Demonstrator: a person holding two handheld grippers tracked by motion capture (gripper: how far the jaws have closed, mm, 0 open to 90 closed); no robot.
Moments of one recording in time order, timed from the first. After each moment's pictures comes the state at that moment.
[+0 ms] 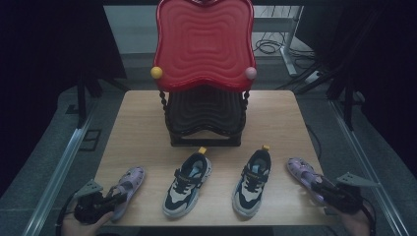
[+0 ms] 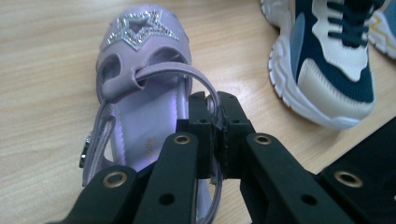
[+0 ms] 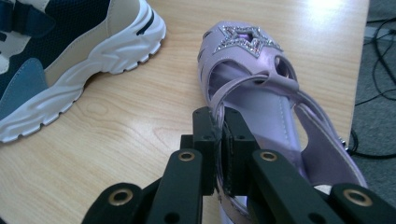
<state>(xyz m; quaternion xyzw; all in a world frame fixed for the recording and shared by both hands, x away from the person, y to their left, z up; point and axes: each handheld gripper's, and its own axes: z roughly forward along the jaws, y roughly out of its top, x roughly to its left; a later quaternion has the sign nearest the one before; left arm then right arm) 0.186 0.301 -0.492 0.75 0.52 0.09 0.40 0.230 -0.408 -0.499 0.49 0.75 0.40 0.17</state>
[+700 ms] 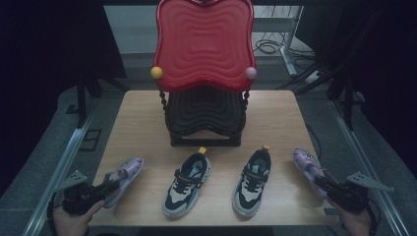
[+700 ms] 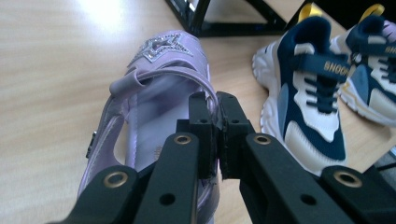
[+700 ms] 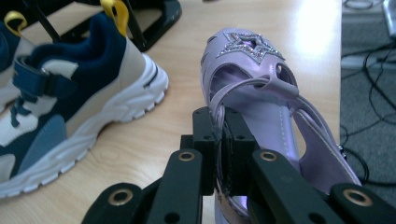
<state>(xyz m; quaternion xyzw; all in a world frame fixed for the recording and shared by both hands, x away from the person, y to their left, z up) 0.197 0.319 -0.466 0.71 0.52 0.12 0.47 0.225 -0.412 -0.486 0.50 0.70 0.47 0.20</state>
